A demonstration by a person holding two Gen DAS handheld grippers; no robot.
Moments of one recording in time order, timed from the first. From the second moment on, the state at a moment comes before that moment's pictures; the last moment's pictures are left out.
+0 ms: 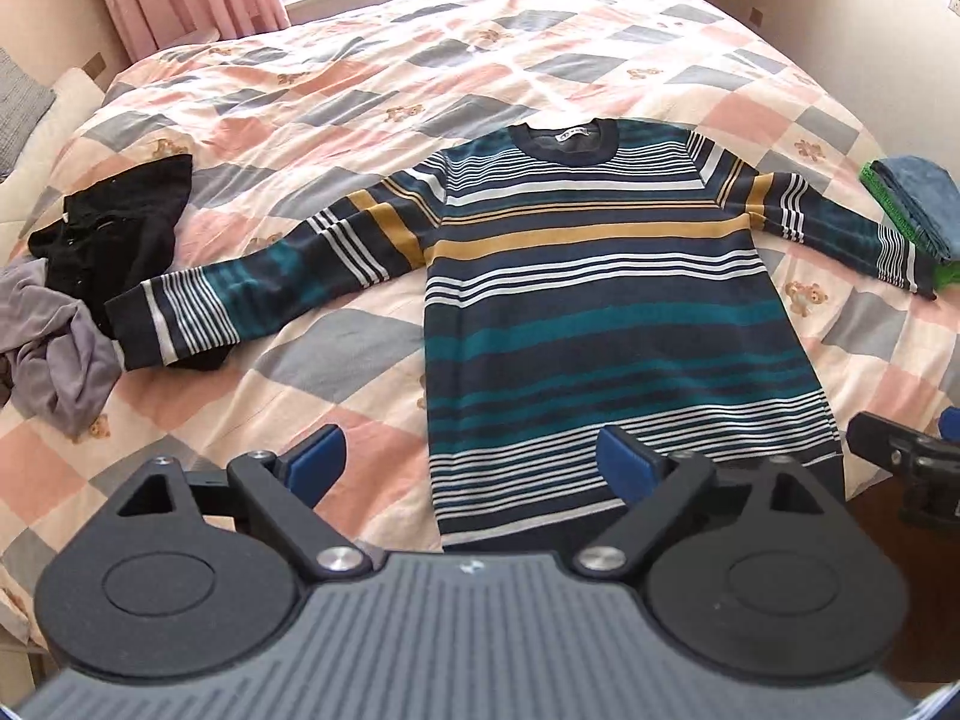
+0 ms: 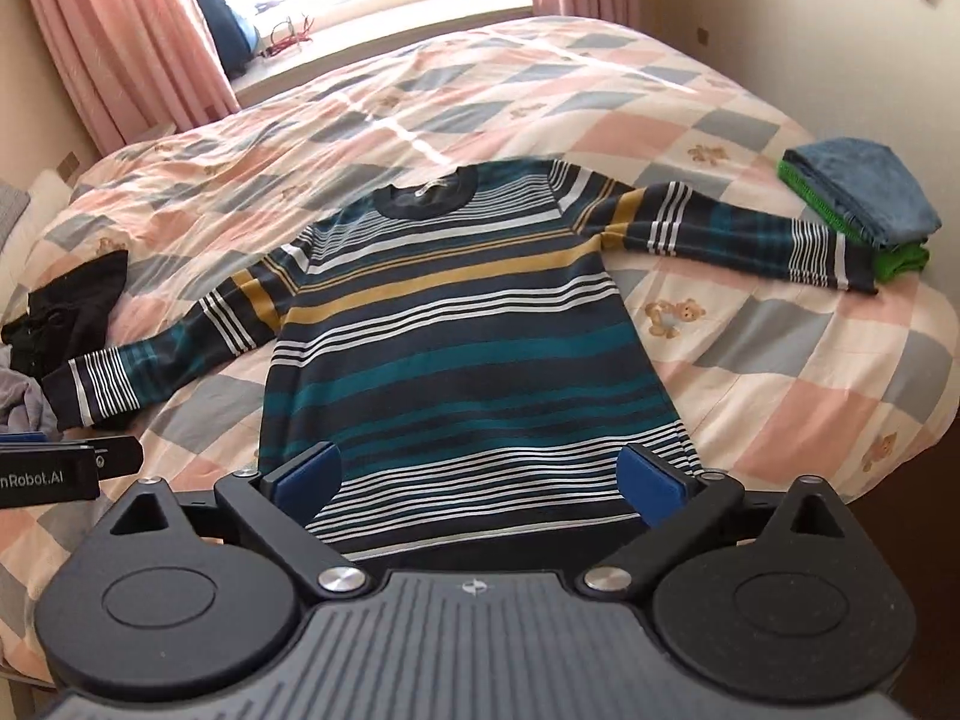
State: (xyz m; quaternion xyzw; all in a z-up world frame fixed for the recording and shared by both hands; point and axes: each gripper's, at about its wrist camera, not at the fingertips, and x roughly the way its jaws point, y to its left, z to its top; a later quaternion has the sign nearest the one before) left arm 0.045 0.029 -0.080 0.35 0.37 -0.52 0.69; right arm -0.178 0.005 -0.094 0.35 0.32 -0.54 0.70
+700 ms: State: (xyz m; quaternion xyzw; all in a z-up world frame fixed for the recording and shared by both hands) left arm -0.027 0.082 -0.074 0.33 0.40 -0.50 0.70; right arm -0.221 0.034 -0.089 0.33 0.39 -0.48 0.71
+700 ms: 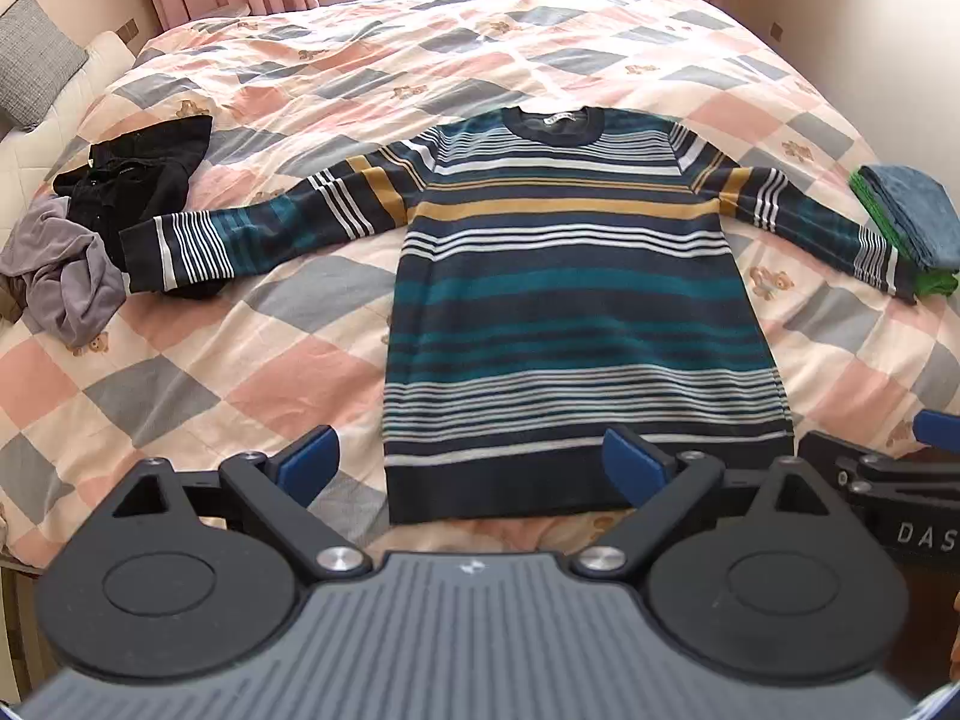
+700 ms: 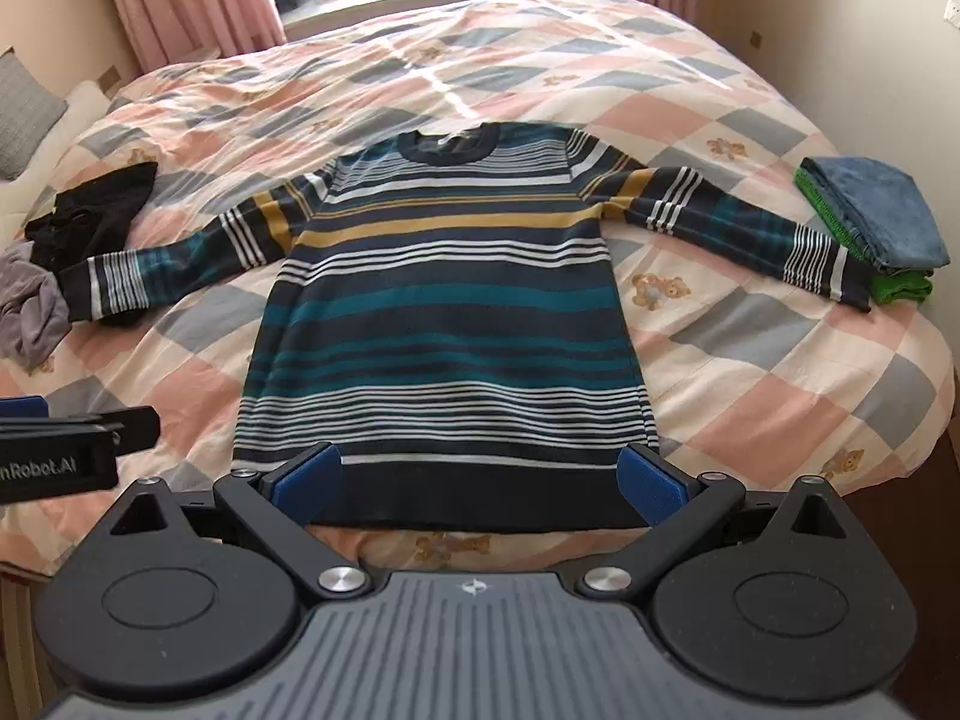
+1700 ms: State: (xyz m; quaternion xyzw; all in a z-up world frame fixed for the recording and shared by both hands) left arm -0.080 0.098 -0.078 0.33 0.40 -0.48 0.71; right arm -0.266 0.041 -0.093 0.31 0.41 -0.45 0.73
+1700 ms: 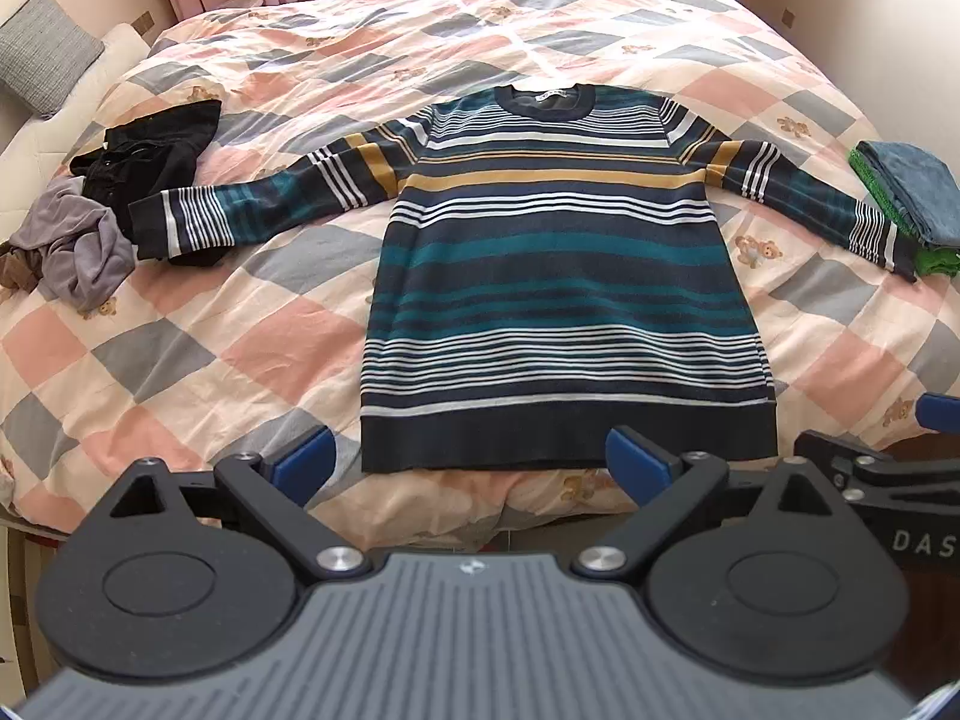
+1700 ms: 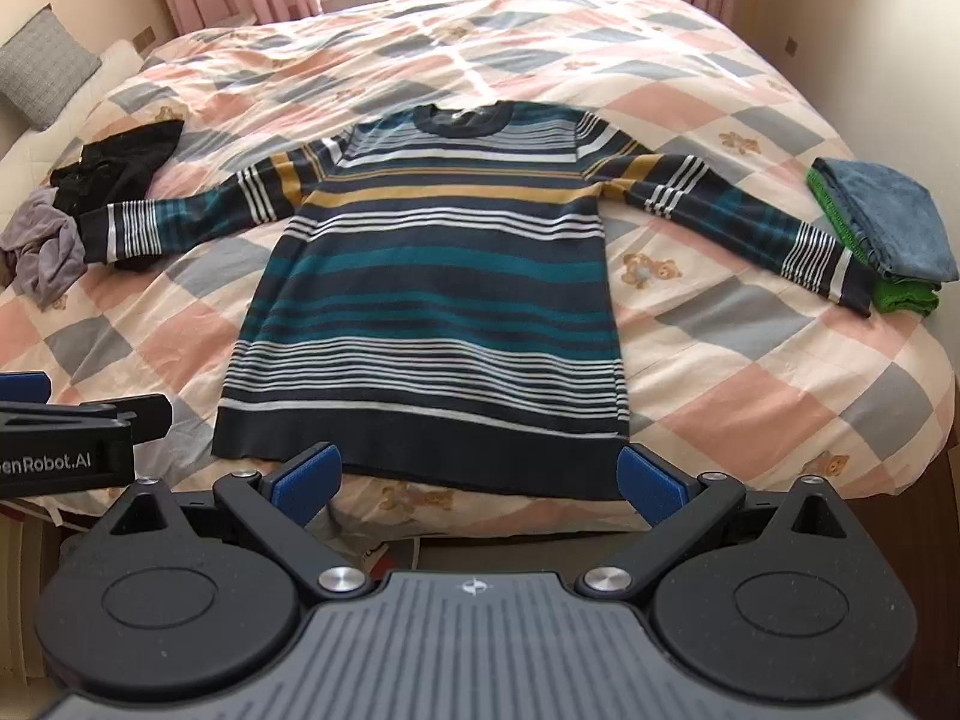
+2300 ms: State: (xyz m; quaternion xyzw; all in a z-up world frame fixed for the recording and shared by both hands) left arm 0.083 0.038 -0.145 0.20 0.49 -0.42 0.74; right arm -0.235 -0.041 -0.119 0.36 0.40 -0.46 0.71
